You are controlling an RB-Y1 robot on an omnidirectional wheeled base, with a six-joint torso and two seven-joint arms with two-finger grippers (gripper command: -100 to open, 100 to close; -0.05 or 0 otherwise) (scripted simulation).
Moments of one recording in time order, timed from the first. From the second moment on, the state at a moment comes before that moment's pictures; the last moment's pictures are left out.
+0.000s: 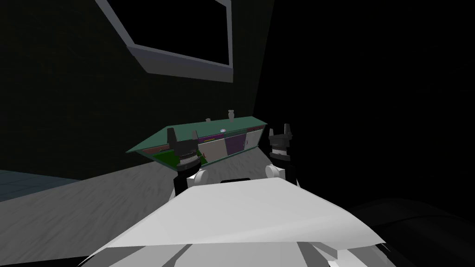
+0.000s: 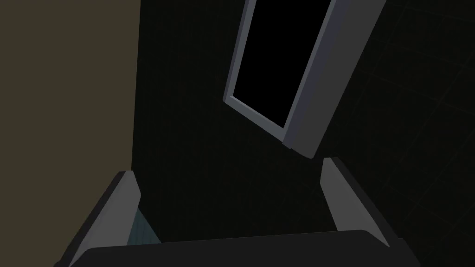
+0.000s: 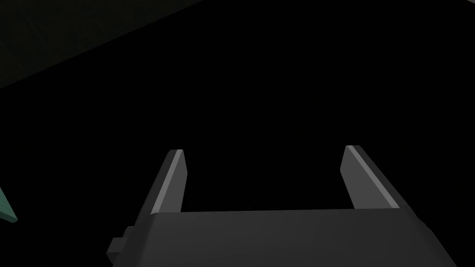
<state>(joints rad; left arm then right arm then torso) 0.45 -0.05 -0.07 -2.26 0.08 -0.63 0.05 0.49 0.05 0.04 -2.37 -0.11 -0.41 -0.09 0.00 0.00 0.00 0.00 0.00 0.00</state>
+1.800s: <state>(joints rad) 0.45 0.14 -0.08 -2.15 0.10 -0.70 0.07 0.49 0.05 0.04 -2.37 -0.11 -0.41 -0.09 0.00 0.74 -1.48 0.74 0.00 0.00</state>
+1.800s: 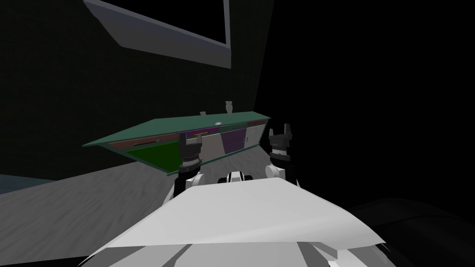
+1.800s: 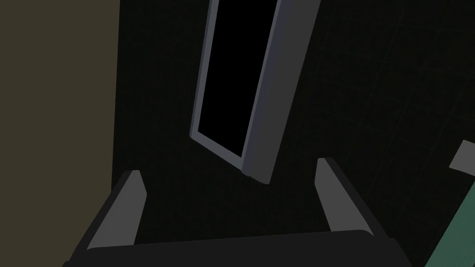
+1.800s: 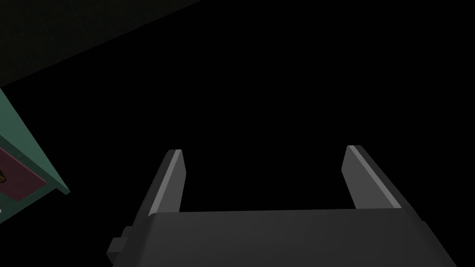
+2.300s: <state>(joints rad) 0.45 0.17 -0.08 -2.02 0.13 -0.80 0.09 0.49 0.05 0.04 -2.37 -0.11 -0.41 -0.09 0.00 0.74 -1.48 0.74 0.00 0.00</state>
